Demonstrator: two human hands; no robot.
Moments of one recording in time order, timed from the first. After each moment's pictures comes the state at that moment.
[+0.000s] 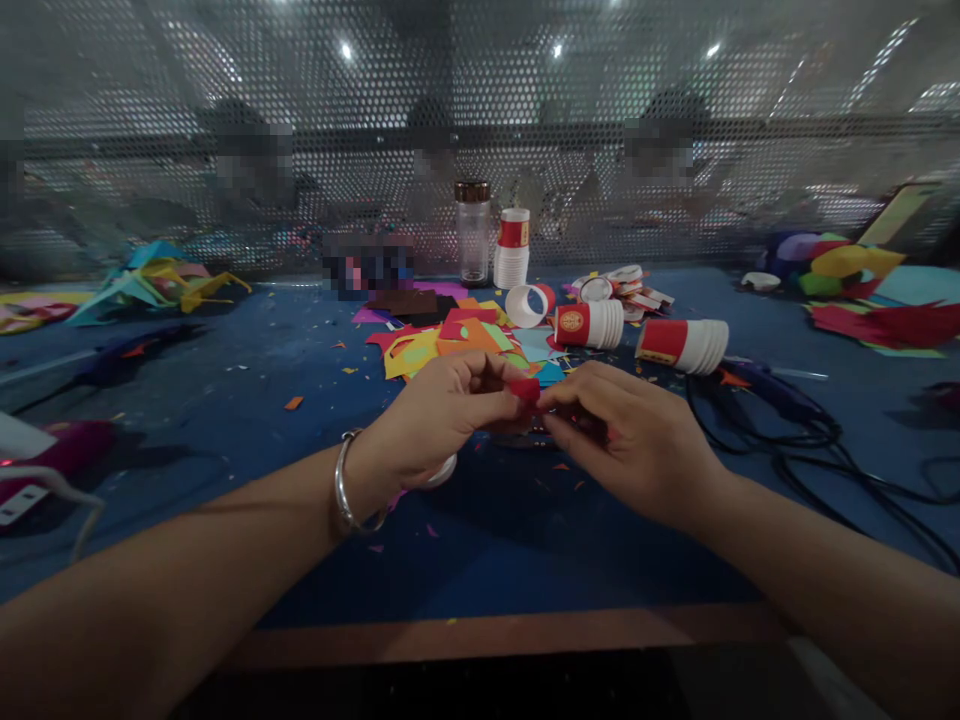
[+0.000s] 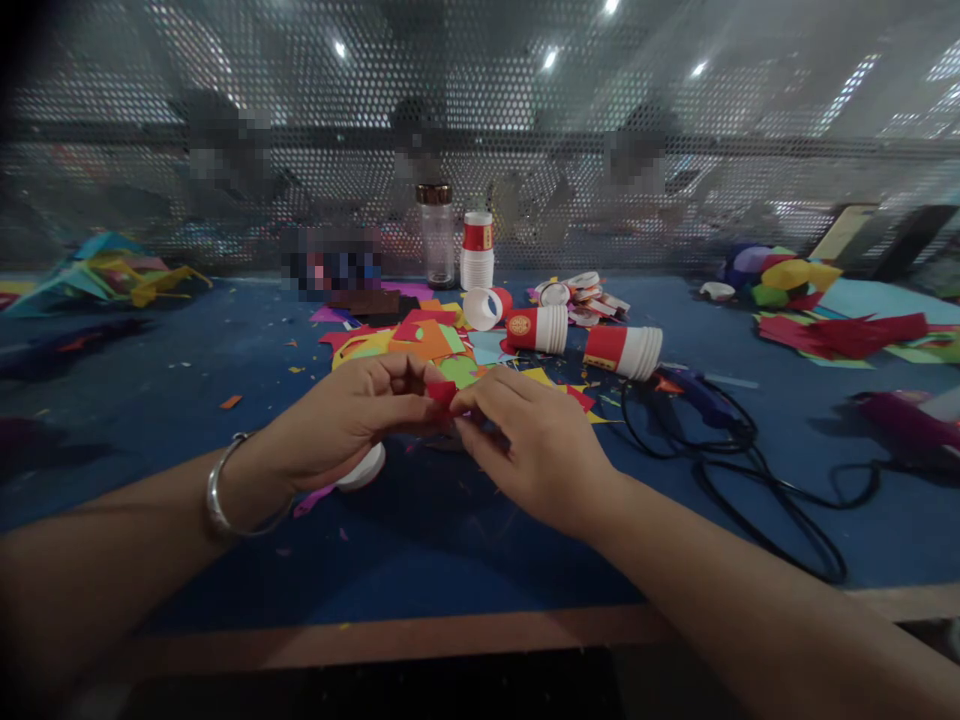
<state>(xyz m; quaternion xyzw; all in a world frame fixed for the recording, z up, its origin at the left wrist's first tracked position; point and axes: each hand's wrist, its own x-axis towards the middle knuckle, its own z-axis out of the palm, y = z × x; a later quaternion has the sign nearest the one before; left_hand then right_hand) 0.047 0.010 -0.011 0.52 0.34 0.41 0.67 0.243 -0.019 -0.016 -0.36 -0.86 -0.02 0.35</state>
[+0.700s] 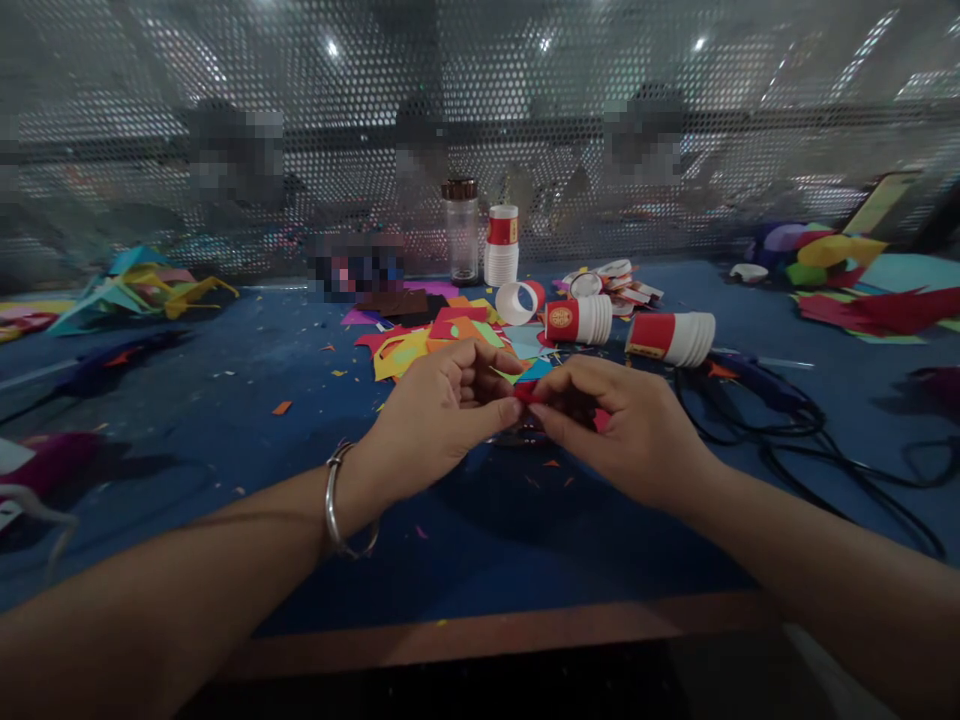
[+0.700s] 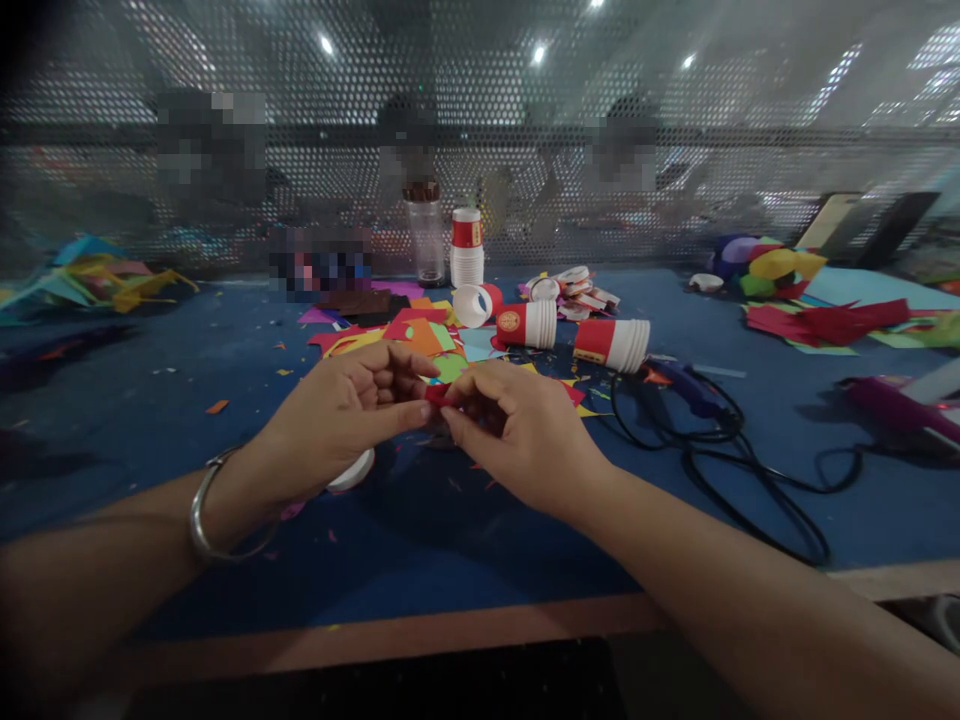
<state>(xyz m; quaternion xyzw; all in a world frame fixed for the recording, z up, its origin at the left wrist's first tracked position) 0.048 0.008 -0.014 0.63 0.34 0.42 0.55 0.241 -0.018 -0.011 -0.41 -0.81 0.14 0.38</state>
